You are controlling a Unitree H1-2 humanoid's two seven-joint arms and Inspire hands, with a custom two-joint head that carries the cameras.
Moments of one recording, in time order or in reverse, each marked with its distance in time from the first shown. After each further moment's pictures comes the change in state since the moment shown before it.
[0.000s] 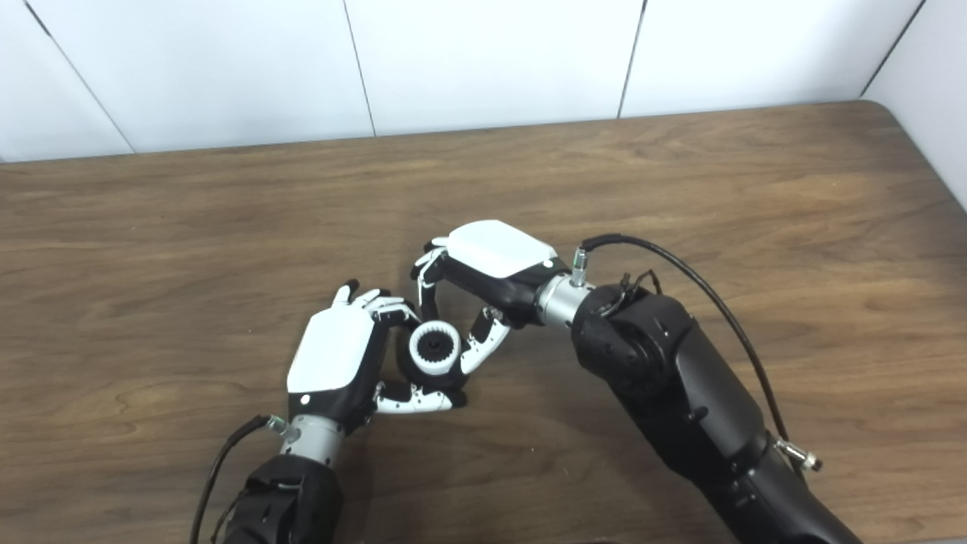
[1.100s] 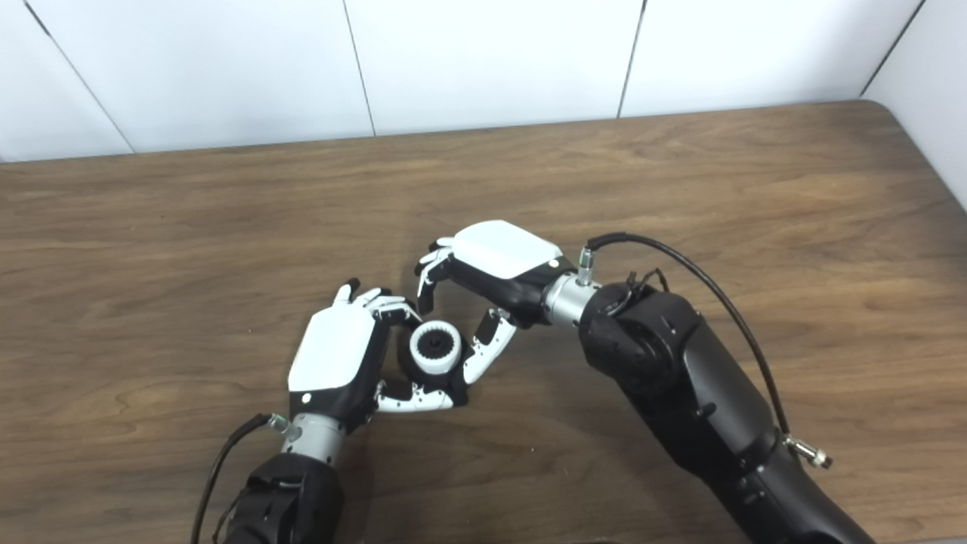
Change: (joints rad) left arm -0.003 -0.003 0.000 0.002 -0.001 0.000 -0.001; right arm -0.002 -0.024 -0.002 0.006 0.015 -0.028 0.000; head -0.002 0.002
